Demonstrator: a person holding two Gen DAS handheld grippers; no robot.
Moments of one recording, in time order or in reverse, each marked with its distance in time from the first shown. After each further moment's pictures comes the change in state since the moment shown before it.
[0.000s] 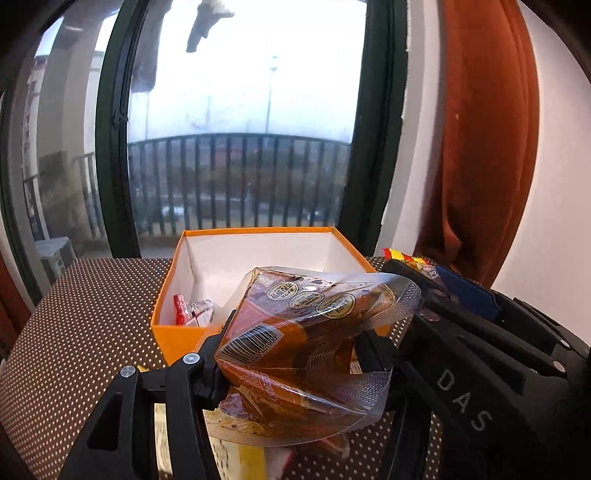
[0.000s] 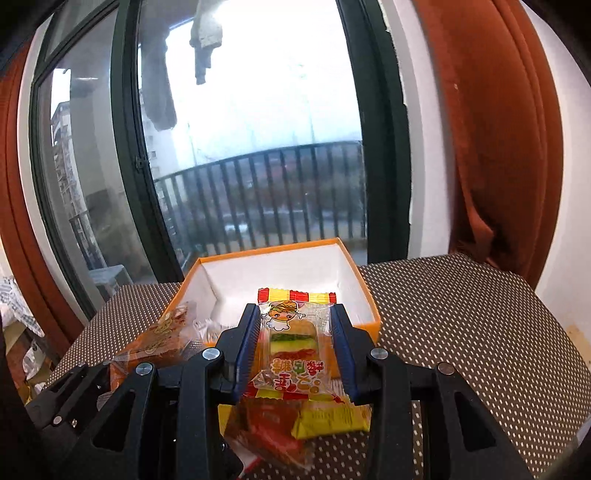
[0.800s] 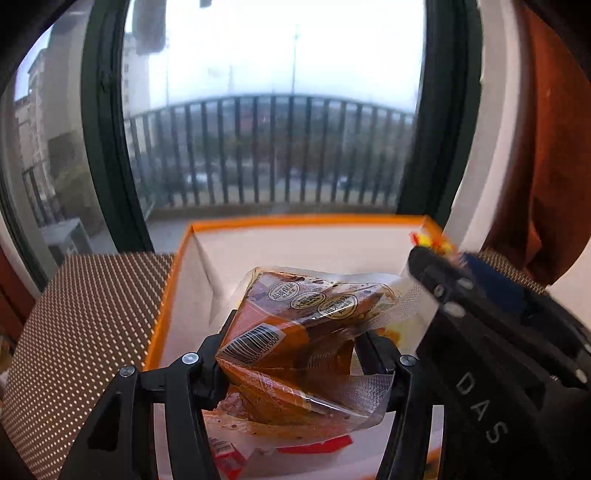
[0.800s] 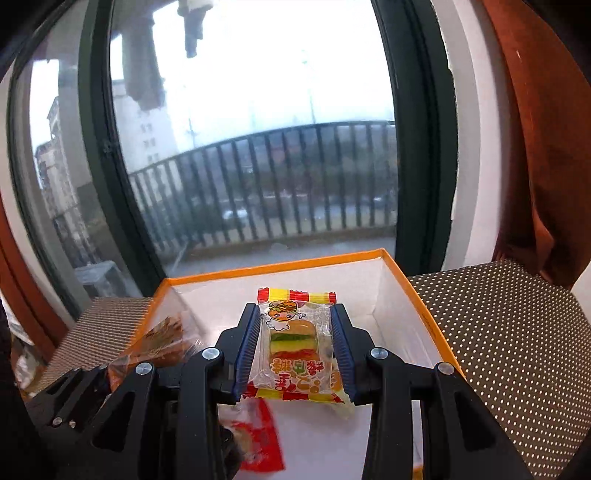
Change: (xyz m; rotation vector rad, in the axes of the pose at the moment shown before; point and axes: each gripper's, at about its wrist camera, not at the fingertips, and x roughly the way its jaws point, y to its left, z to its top) left arm 0.179 0.063 0.052 -0.020 0.179 0.123; right arm 0.173 0.015 0.023 -0.007 0.081 -0.029
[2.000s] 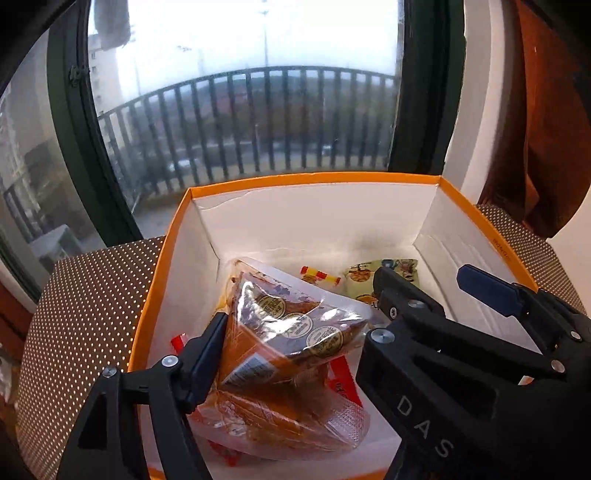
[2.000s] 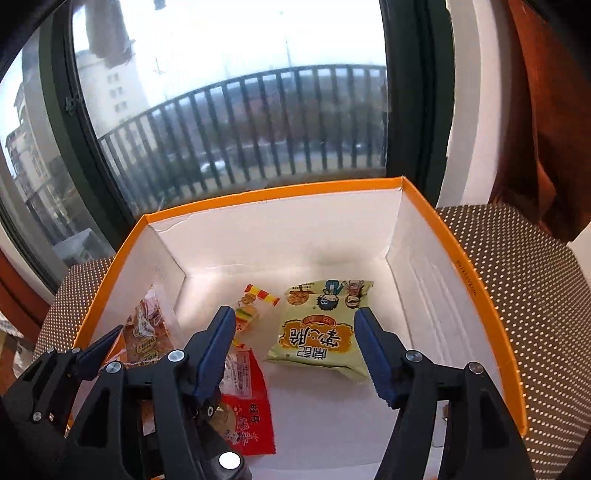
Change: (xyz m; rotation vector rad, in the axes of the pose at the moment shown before) left arm 0.009 0.006 -0.011 0.111 0.083 -0.030; right arm 0.025 0.006 -0.011 0.052 0.221 -0.059
